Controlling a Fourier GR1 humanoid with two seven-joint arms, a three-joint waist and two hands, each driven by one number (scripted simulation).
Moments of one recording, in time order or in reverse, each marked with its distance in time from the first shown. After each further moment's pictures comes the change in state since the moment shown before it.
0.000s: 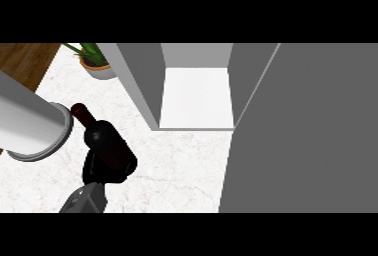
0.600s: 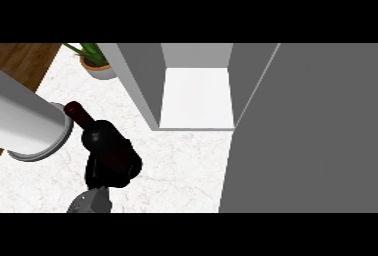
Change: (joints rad) left arm 0.157 -0.066 -0.118 -0.366 0.092 0.060 0.135; right arm -0.009 -0.008 -0.030 -0.003 -0.015 0.007 0.019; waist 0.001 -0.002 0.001
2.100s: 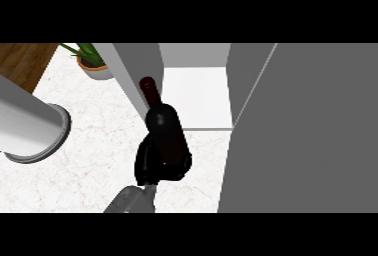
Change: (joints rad) left arm -0.057 -0.021 -0.609 -0.168 0.427 0.577 0.023; right arm 0.016 -0.001 -0.020 0.030 -0.039 0.034 -0.031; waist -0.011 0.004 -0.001
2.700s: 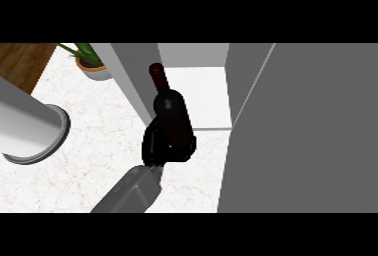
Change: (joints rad) left arm -0.217 0.000 -0.044 0.245 0.148 -0.019 -0.130; right arm -0.004 -0.007 -0.032 0.014 -0.034 0.016 -0.010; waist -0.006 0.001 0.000
